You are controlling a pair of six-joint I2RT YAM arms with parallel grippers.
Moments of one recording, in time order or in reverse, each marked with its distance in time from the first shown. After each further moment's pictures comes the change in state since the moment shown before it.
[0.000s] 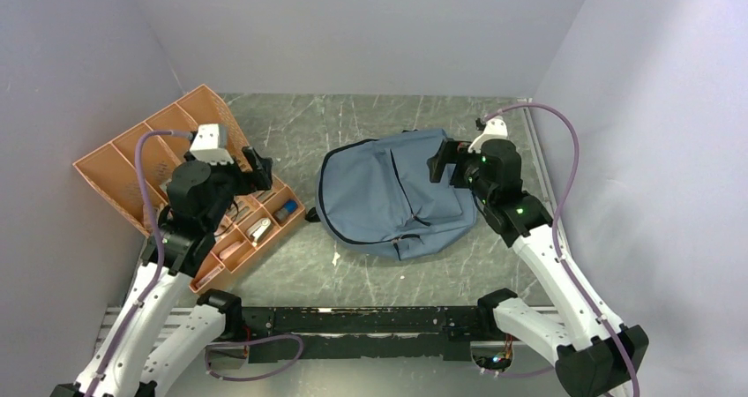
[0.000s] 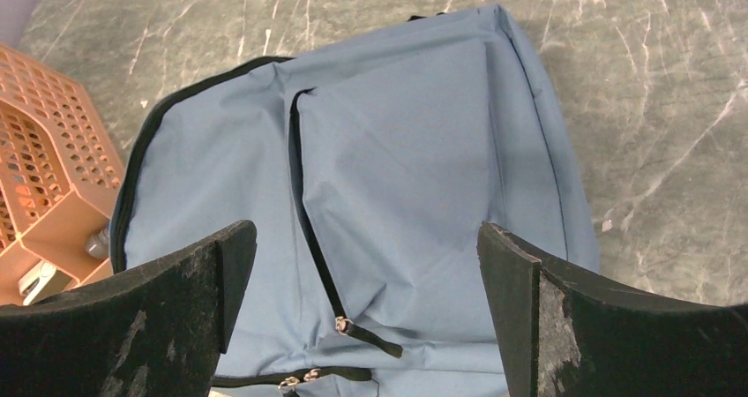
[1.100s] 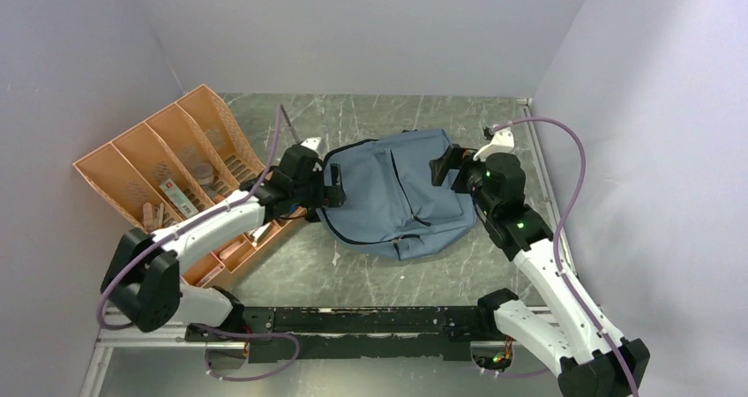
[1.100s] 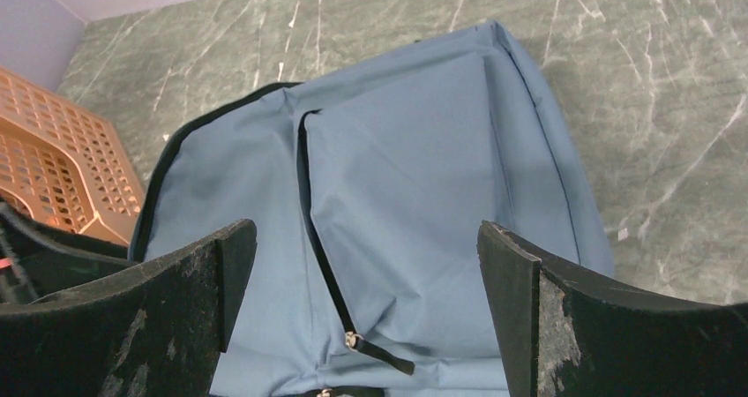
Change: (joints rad) left arm -0.299 0.597 0.048 0.024 0.085 -0.249; right arm 0.000 -0.086 -0.104 0.120 0.027 0.048
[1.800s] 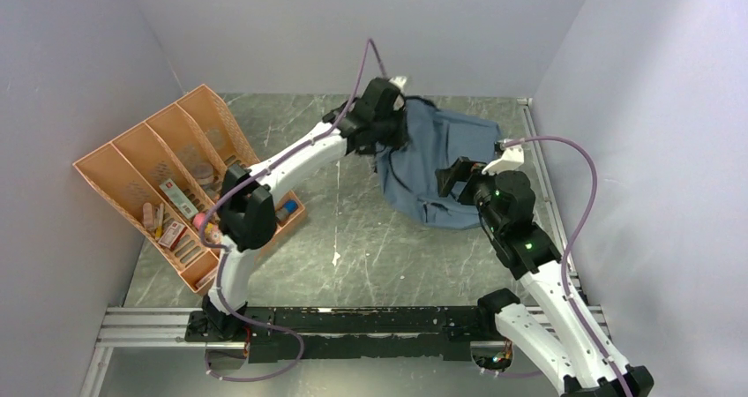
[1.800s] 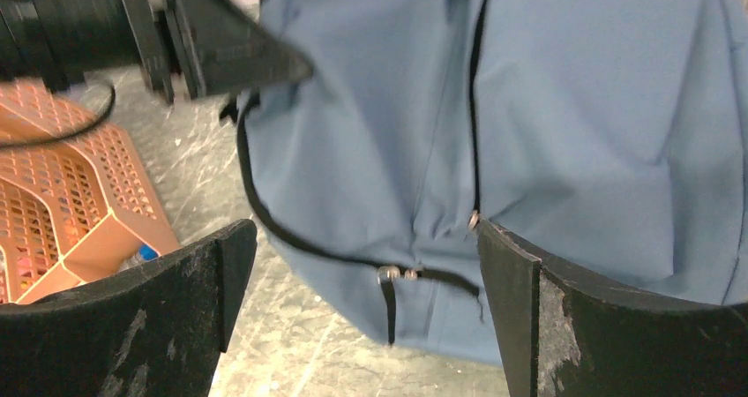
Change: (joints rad) left arm -0.167 0.732 0.987 -0.181 0.096 0.042; right arm 0.000 -0.153 -0.104 -0.009 0.008 0.025
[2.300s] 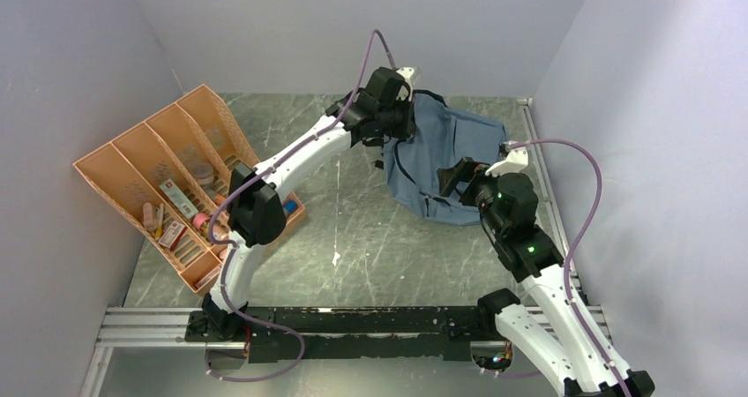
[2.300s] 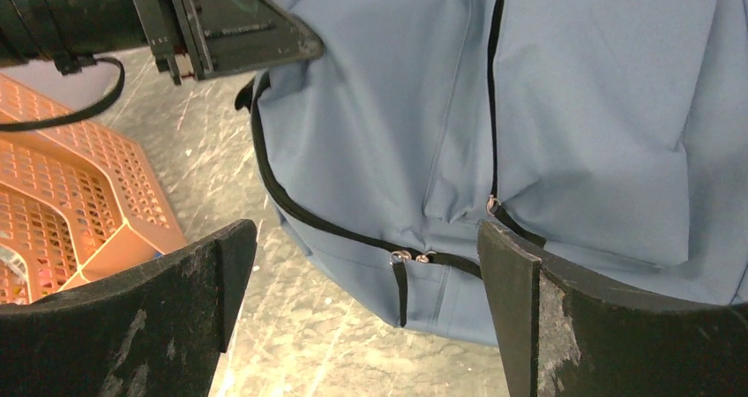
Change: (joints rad) left arm 0.001 0.139 0.320 -0.075 0.069 0.051; right arm 0.000 -0.035 0.000 -0.016 0.018 0.040
